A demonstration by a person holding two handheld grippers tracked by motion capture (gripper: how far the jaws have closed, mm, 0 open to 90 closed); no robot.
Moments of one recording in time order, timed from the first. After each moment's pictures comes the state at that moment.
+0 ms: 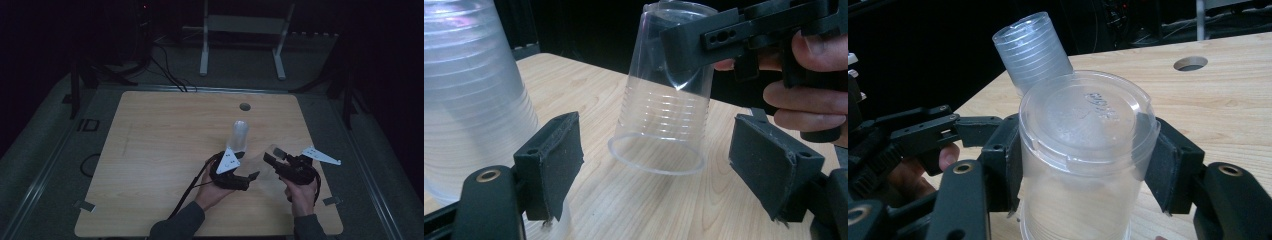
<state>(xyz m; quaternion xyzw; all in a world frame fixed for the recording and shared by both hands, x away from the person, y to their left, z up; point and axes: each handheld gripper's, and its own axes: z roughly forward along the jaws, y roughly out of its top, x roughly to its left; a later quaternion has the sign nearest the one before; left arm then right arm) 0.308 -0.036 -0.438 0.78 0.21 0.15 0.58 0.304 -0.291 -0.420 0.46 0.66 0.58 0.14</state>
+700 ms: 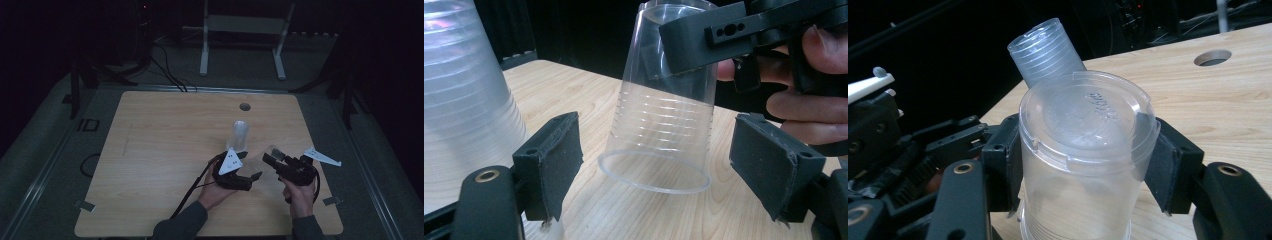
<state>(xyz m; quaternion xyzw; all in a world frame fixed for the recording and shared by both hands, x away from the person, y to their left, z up) 0.310 -0.044 -0.443 0.77 0.20 0.15 0.59 0.303 -0.293 -0.424 0.46 0.64 0.61 0.09</state>
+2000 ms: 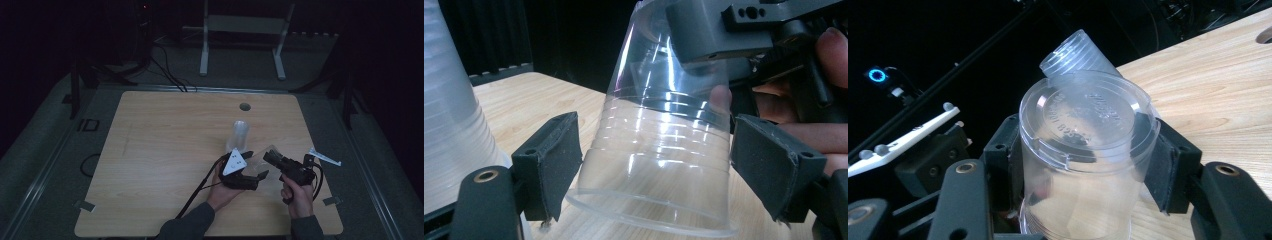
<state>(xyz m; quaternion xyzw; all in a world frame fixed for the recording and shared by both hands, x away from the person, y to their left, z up) 0.312 -0.060 -0.451 0.74 0.21 0.14 0.62 0.309 -0.300 -0.434 0.46 0.58 0.68 -0.02</state>
